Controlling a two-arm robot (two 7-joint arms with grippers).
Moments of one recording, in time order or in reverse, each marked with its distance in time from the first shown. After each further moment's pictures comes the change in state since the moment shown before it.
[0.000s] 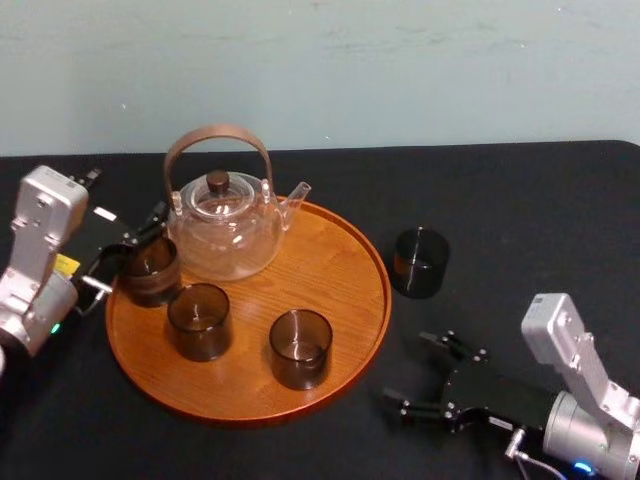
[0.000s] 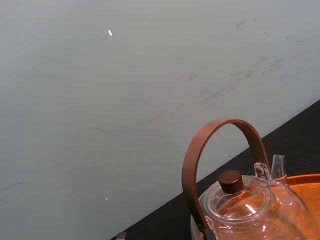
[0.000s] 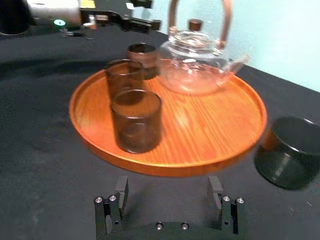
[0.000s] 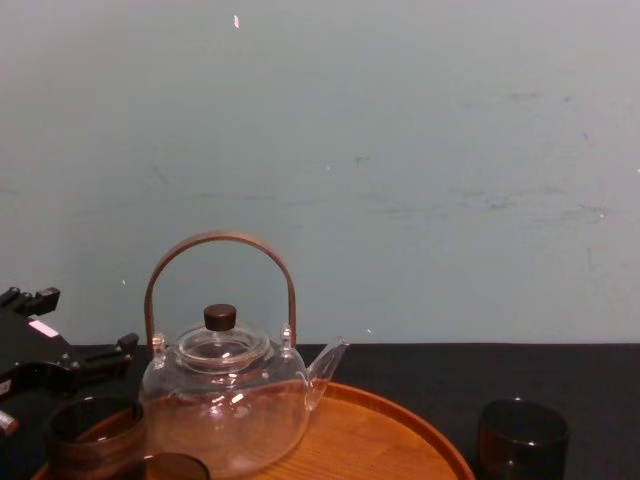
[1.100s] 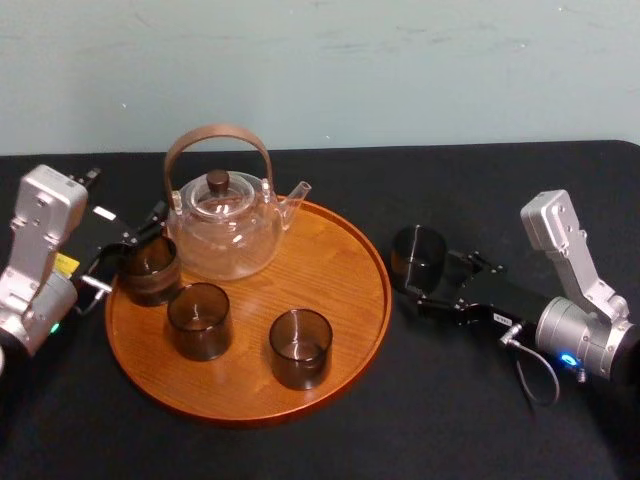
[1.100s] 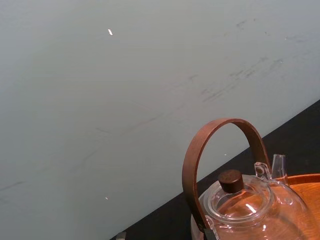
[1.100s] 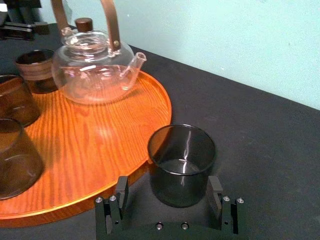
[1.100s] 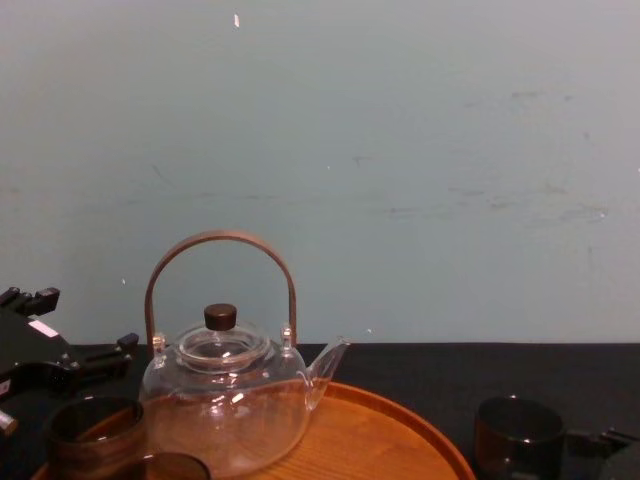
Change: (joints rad) left arm 0.000 0.000 0.000 0.000 0.000 0.000 0.000; right arm 0.275 -0.126 0.026 0.287 0.015 0.120 -0.032
